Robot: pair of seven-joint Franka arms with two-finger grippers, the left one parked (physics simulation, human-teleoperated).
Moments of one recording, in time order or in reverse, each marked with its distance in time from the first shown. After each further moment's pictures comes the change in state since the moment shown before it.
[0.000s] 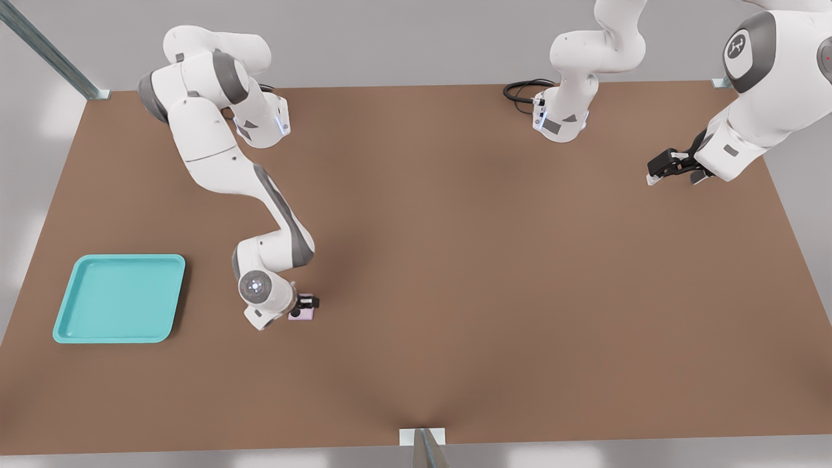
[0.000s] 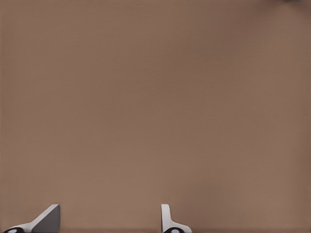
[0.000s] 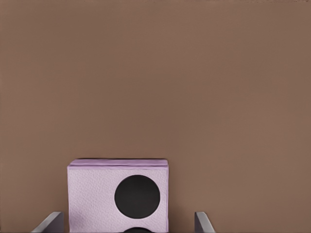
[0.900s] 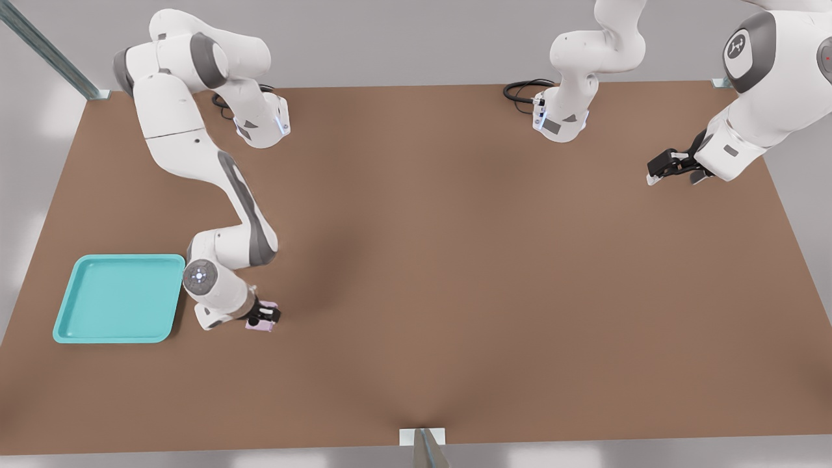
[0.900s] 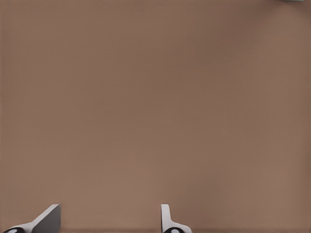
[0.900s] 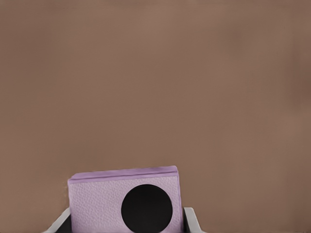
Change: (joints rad) arm -0.166 -0.148 0.000 -0.049 0.008 0.022 0.067
